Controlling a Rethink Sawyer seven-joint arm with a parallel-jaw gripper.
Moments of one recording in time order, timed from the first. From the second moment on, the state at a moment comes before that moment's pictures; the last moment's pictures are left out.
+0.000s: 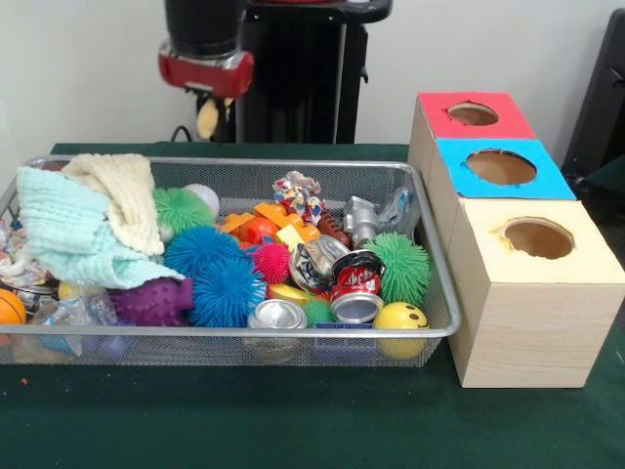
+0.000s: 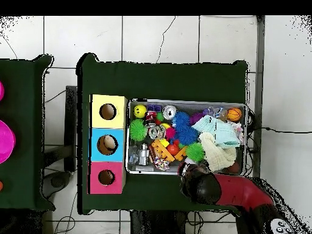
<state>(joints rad) -0.69 -0.81 0.20 2.03 -0.47 0.40 2.00</state>
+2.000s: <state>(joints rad) -0.05 -0.91 -0.03 2.14 -0.21 0.34 2.00</state>
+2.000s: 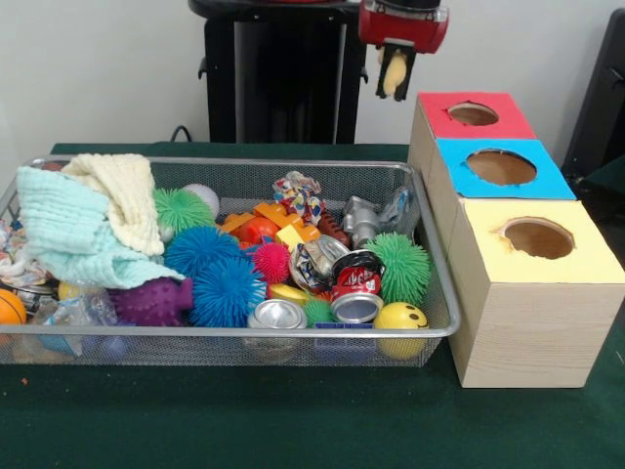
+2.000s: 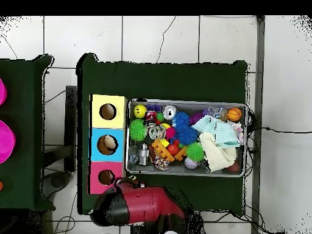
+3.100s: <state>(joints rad) 0.17 -0.86 -0.16 2.10 0.02 0.39 2.01</state>
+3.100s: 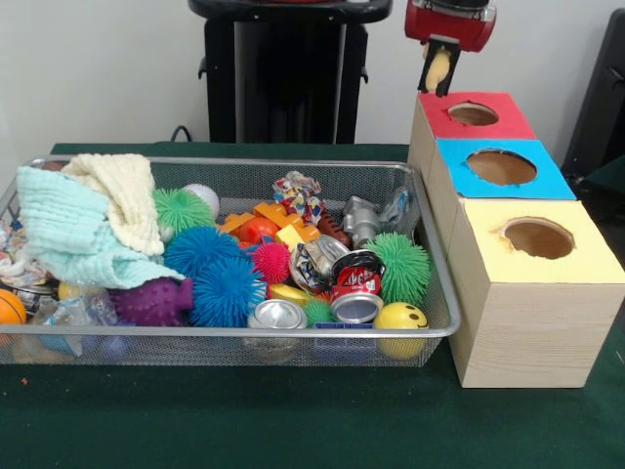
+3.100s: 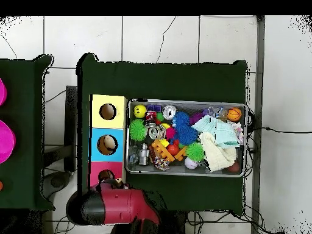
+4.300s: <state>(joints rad) 0.34 -0.75 -0.26 2.08 0.21 0.40 2.01</state>
